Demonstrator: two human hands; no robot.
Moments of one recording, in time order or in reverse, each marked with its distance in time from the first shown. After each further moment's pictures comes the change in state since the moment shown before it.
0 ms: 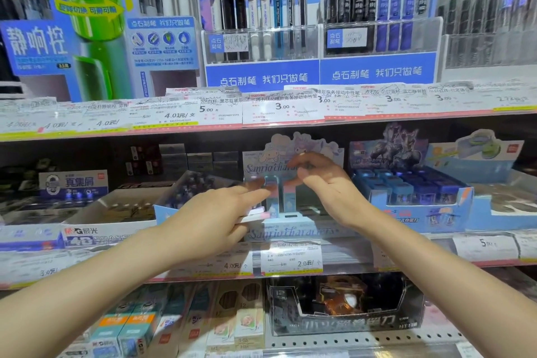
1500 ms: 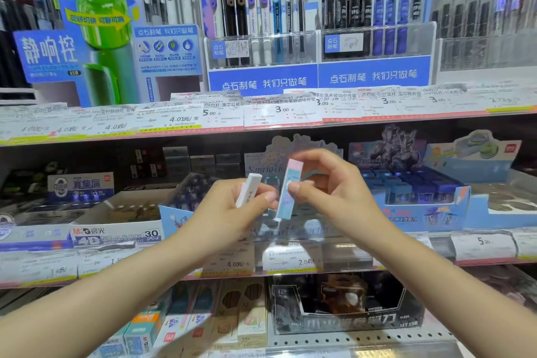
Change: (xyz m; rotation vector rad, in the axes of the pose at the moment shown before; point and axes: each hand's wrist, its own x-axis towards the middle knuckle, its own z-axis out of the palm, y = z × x) left_hand -0.004 0.027 -0.003 -1.089 0.263 -0.274; right_hand -0.033 -0.058 0.005 0.244 0.115 -0.022
